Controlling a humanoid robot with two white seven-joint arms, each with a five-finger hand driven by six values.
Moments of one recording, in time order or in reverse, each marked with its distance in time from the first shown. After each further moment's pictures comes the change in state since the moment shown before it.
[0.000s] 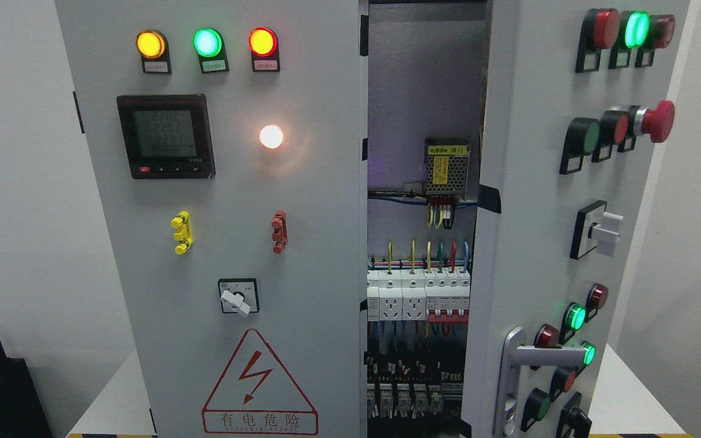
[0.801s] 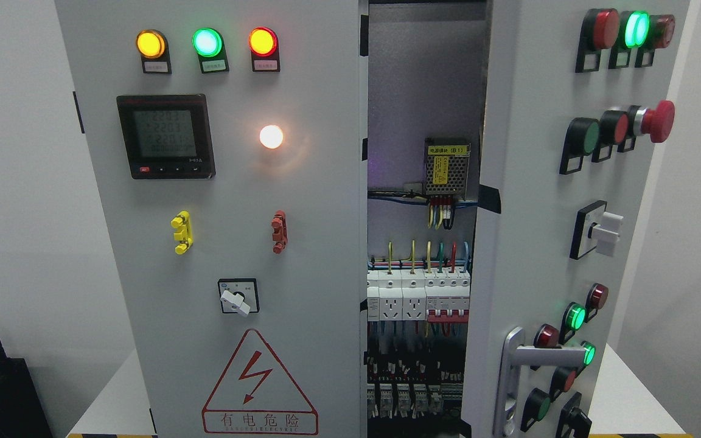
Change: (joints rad) left arm 0.000 0.000 -0.001 -0.001 -0.001 0.000 0.000; right arm 0.000 0.000 0.000 0.000 0.000 0.000 0.000
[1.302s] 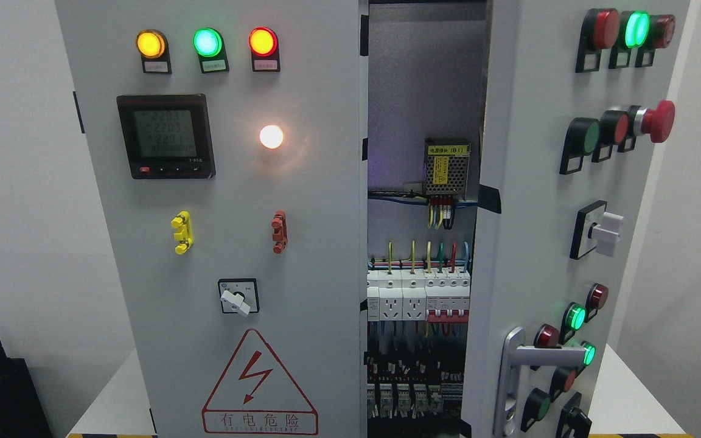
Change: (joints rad) left arm 0.133 0.006 -0.012 -0.229 0.002 0.018 -0.003; right arm 0.000 0.000 0.000 0.000 0.000 0.000 0.000
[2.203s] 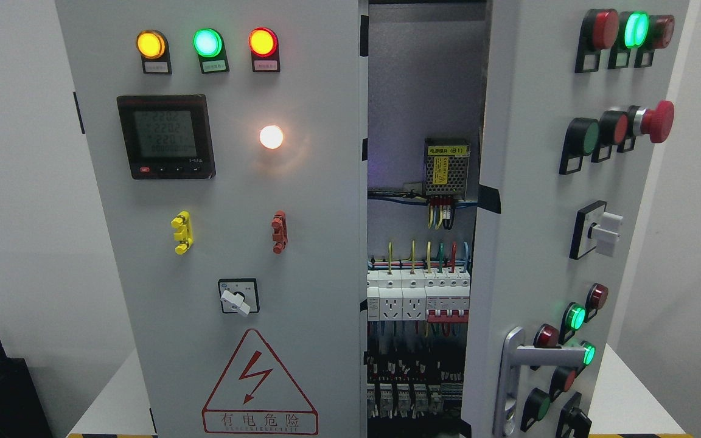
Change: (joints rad) left arm 0.455 0.161 -0.091 -1.020 0.248 0.082 -0.039; right arm 0.000 0.000 0.000 0.000 0.000 0.001 -0.002
